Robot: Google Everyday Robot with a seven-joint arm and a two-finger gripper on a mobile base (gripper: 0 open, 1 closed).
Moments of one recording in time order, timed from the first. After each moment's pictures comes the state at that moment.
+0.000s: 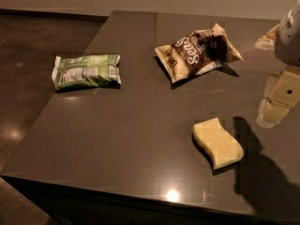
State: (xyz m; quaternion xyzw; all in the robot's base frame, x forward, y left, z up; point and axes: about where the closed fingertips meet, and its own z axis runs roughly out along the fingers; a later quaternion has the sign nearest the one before) arm 0.438 -0.216 0.977 -0.60 0.78 -0.04 0.16
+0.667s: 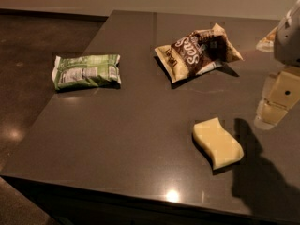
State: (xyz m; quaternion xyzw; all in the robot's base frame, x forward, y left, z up) arm 0.434 -0.212 0.976 -0.59 0.79 -0.03 0.15
